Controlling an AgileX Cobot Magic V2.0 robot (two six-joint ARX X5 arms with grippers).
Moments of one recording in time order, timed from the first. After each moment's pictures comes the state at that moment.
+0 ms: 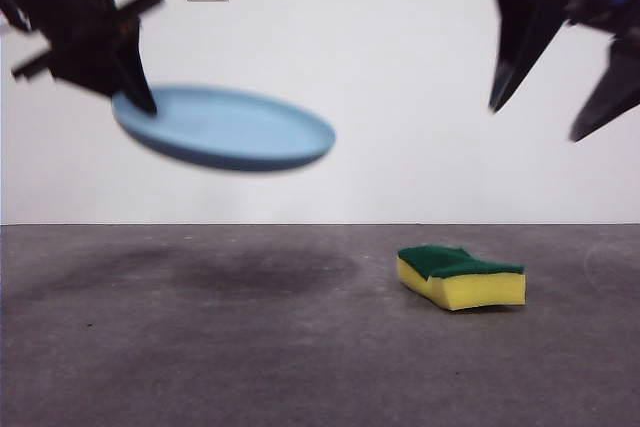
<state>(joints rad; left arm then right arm) -0.17 1.54 1.31 -0.58 0.34 -0.06 0.31 1.34 1.12 -0.78 -0.19 0.04</state>
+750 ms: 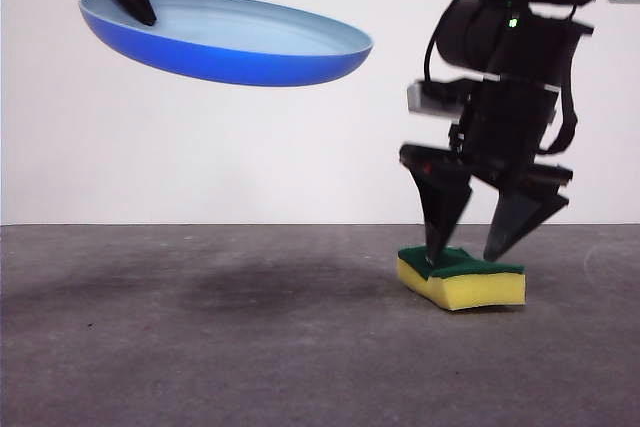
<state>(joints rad) -0.29 1.31 1.31 -0.80 0.34 -0.01 0.41 1.81 1.20 -0.58 -0.07 -0.01</state>
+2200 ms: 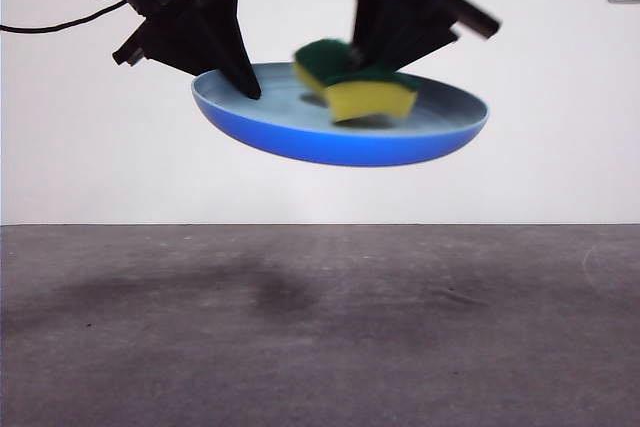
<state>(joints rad) -0.46 1.53 1.31 -0.65 0.37 -0.03 0.71 1.48 1.21 -0.51 -0.07 0.14</state>
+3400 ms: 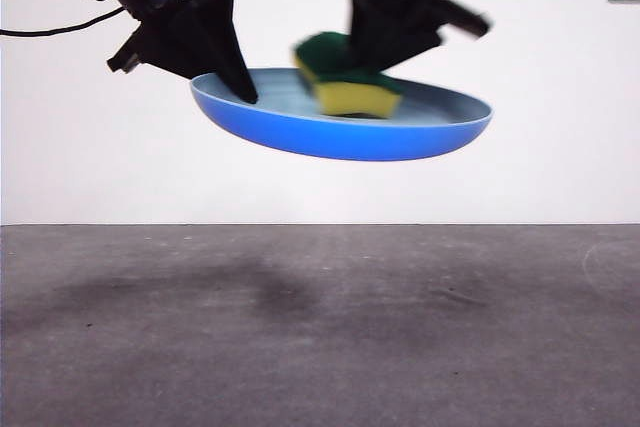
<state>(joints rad) -0.46 1.54 1.31 -0.68 0.41 -0.05 0.69 1.50 1.21 -0.40 -0.04 0.18</state>
